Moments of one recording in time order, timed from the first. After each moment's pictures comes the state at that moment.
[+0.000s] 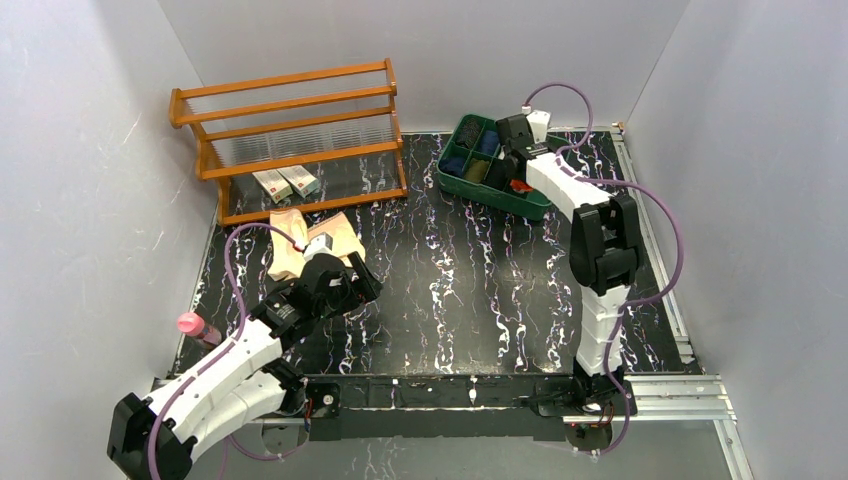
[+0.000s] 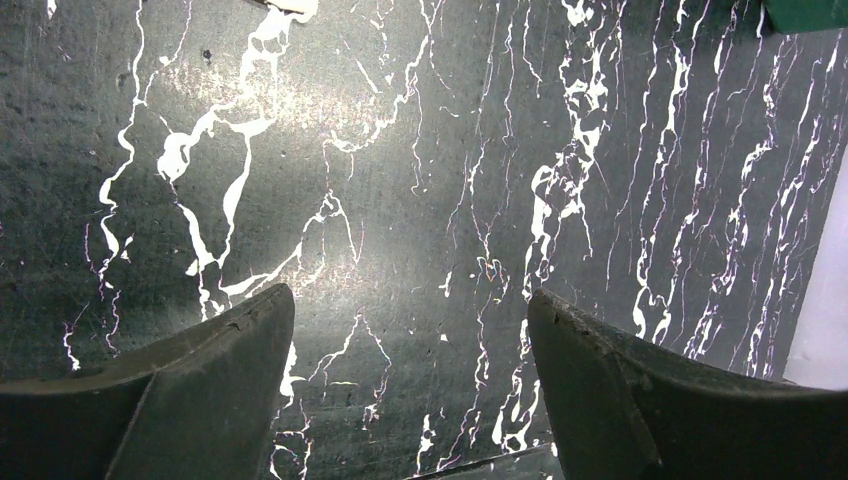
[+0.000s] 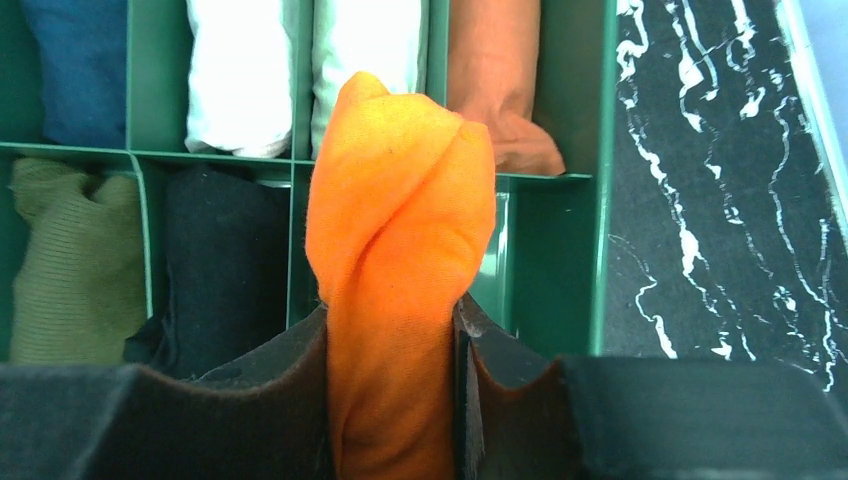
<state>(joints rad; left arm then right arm) -0.64 0.80 0.53 -0.48 -0.18 -0.91 0.35 2.05 1.70 -0.51 0.58 0.40</state>
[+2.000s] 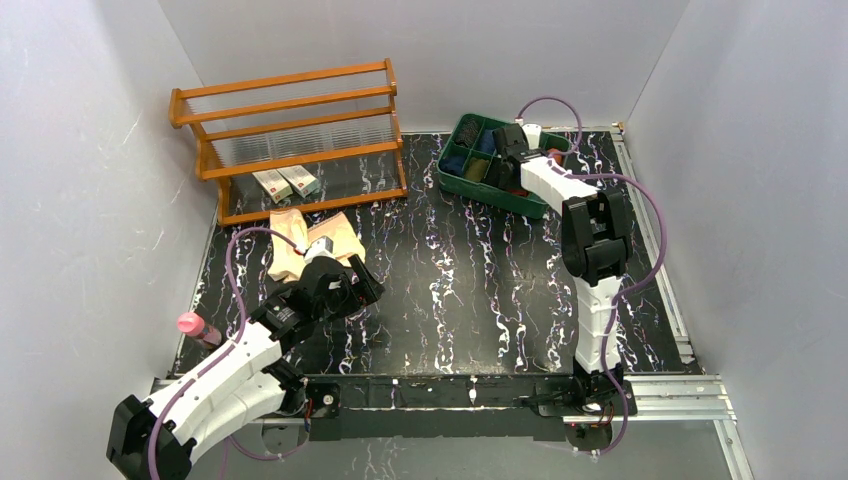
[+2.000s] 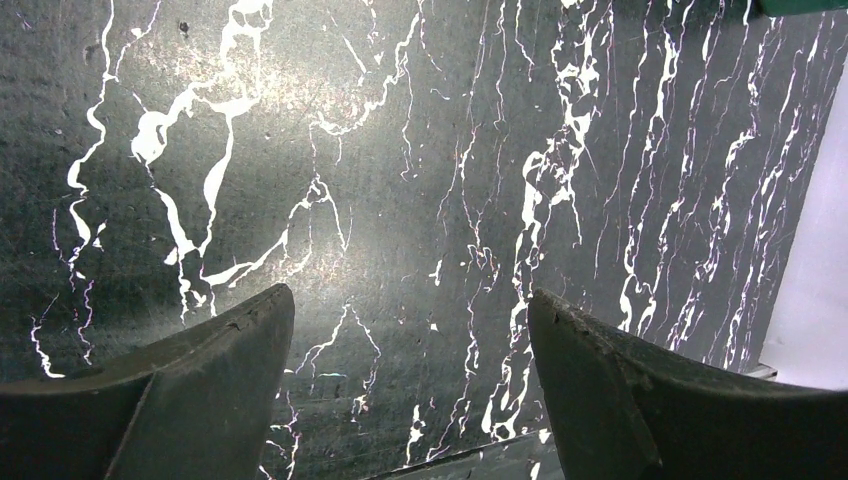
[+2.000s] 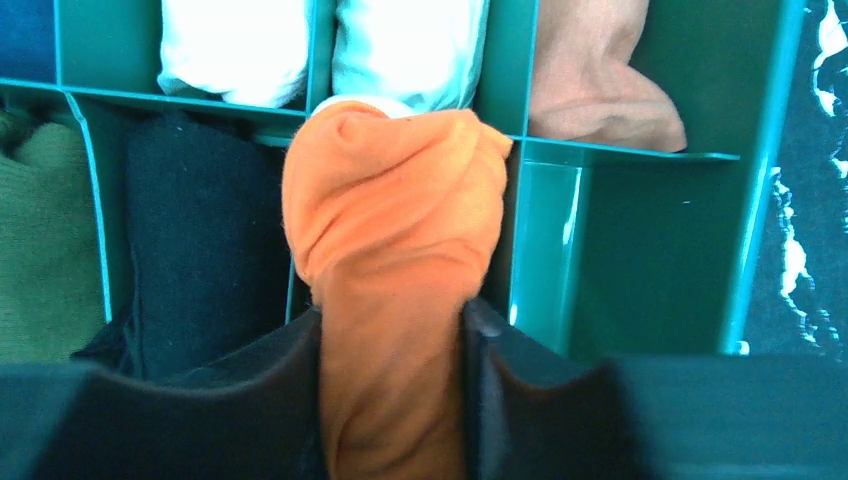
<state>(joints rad) -0.64 0.79 0.50 -0.46 -0.15 -0.94 0.34 2.17 1.71 -0.48 0.48 0.40</state>
